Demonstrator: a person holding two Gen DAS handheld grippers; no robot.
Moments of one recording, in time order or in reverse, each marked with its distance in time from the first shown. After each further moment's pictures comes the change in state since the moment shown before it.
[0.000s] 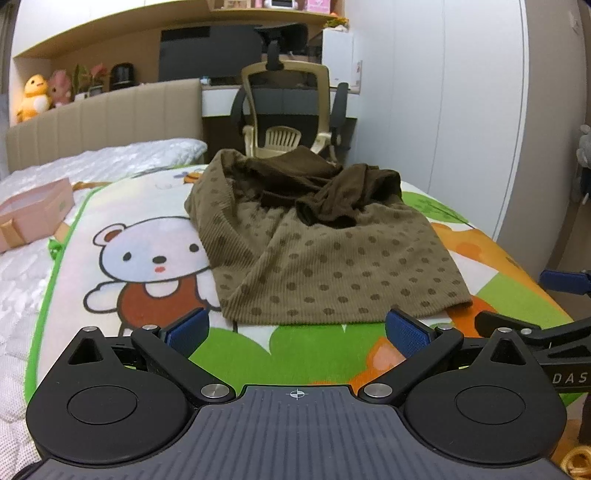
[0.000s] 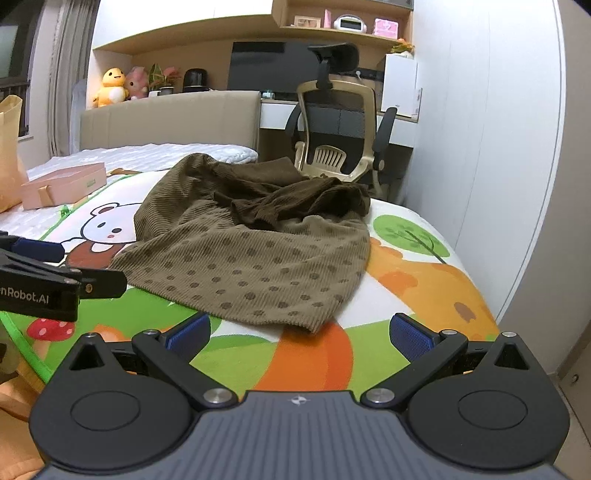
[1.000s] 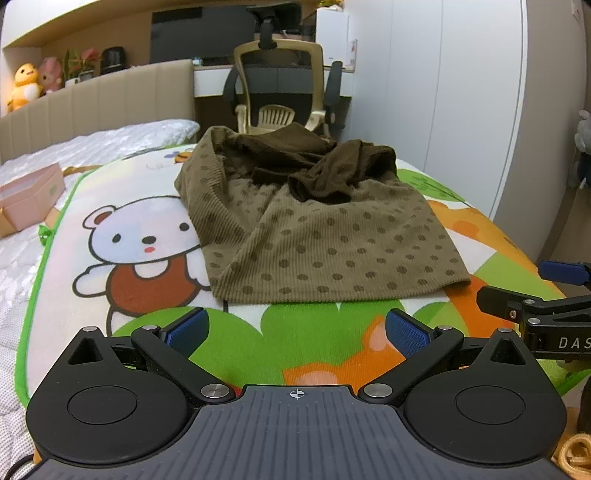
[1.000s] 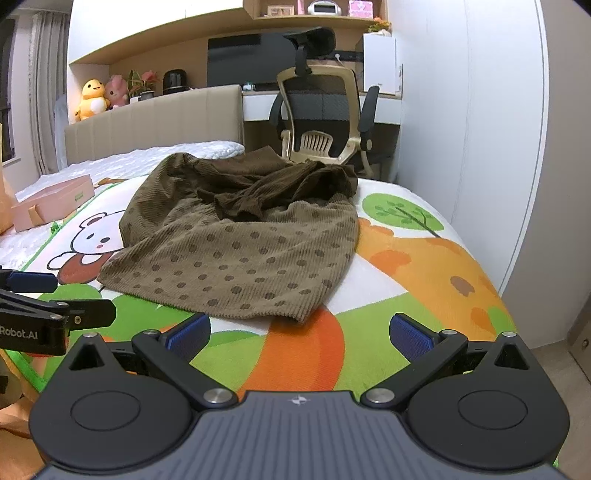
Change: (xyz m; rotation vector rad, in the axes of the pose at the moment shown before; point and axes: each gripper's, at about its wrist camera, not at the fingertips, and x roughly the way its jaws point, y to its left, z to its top) left arm 0.009 -0.001 -0.003 0.016 0.091 -0.009; right arm 0.010 -0.012 -0.003 0.126 0.062 0.026
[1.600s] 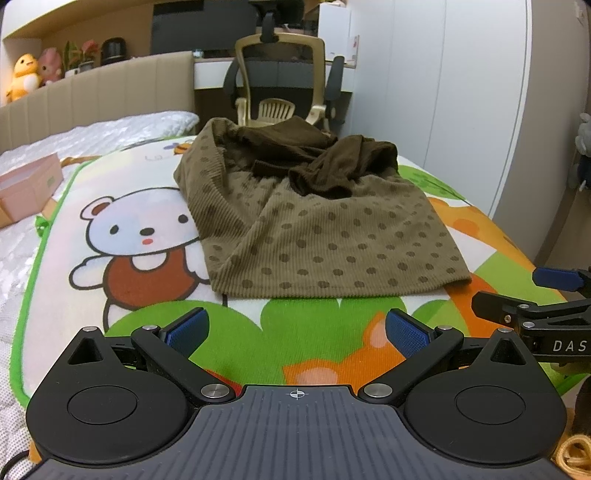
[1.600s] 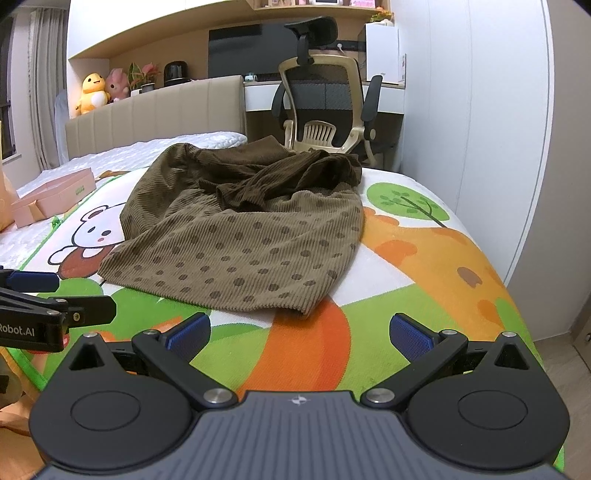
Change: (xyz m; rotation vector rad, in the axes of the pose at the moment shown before) left arm 0.002 0.004 0.000 -0.018 0.020 -0.014; right arm 0.006 0.002 -0.001 0.003 0.029 0.012
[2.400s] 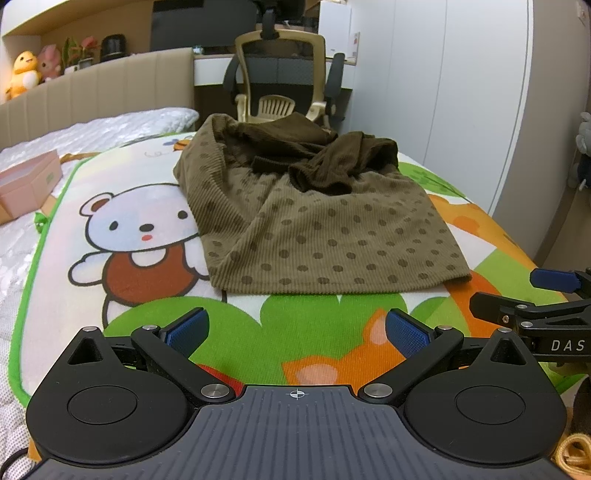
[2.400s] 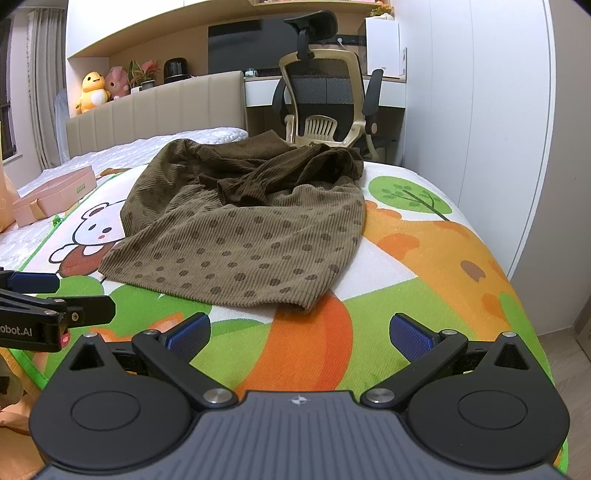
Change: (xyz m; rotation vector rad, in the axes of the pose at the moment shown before) left arm 0.001 0.000 0.000 0.000 0.013 -0.009; right arm 0.002 0.000 -0.001 0.009 0.017 0.007
